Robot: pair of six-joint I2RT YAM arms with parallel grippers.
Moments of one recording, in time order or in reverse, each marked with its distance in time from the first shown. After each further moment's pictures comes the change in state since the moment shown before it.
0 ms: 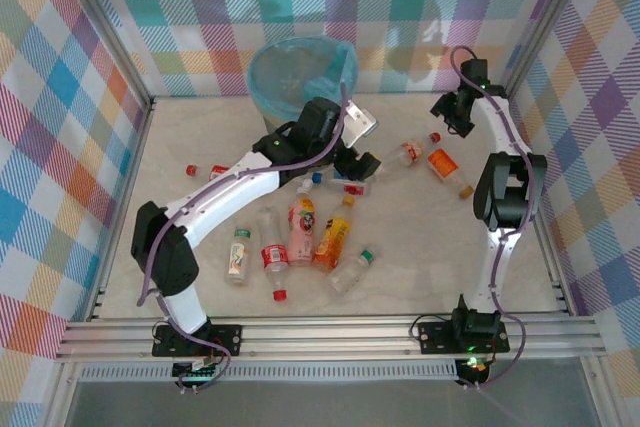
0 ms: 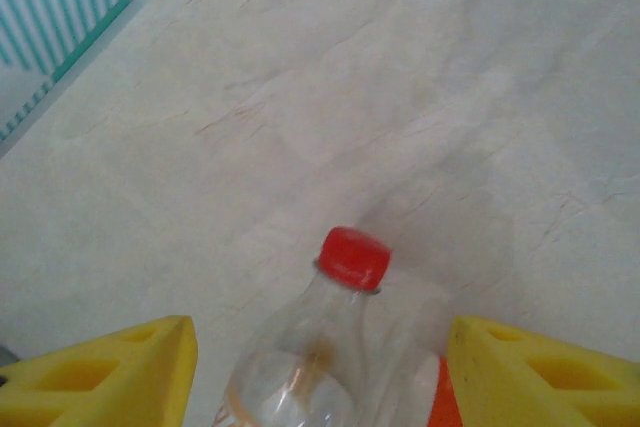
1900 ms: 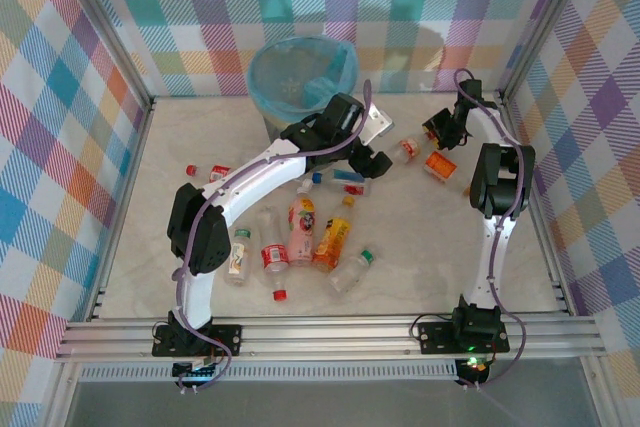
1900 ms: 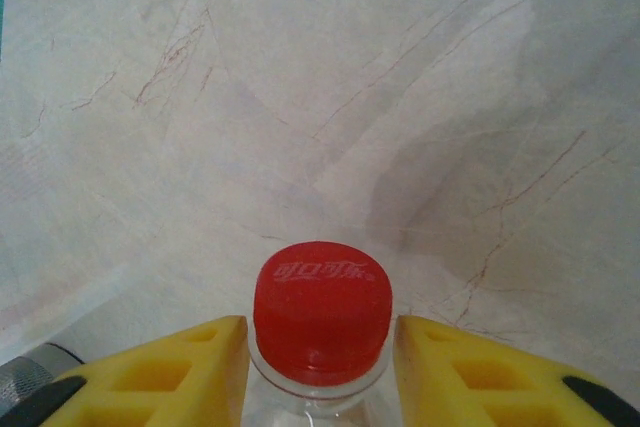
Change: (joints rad) left arm 0.000 0.219 0.220 -0.115 0.028 0.013; right arm -0.038 0.192 -0.003 0.109 -0.304 0.219
